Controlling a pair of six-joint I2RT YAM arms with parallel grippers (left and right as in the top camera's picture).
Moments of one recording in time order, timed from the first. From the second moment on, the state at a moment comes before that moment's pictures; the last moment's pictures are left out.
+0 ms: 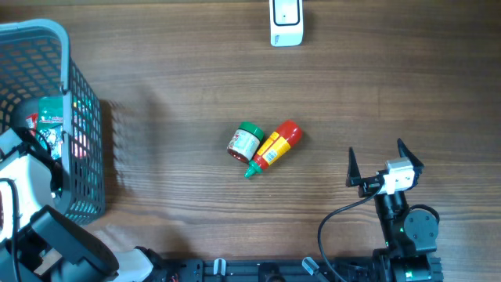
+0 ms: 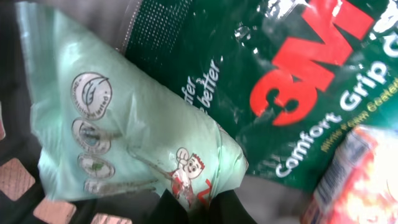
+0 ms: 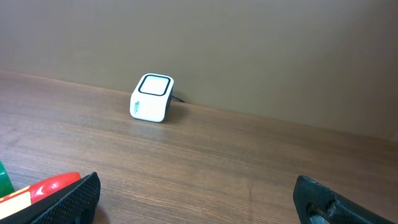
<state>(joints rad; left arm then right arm) 0.74 1.56 0.98 -0.90 -0.01 -1.30 0.09 0.02 0.01 0.00 -0.04 -0.14</state>
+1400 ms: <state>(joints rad) -0.29 1.79 1.66 -1.01 -0.04 -0.56 0.09 0.02 0.01 0.00 -0.04 -0.14</state>
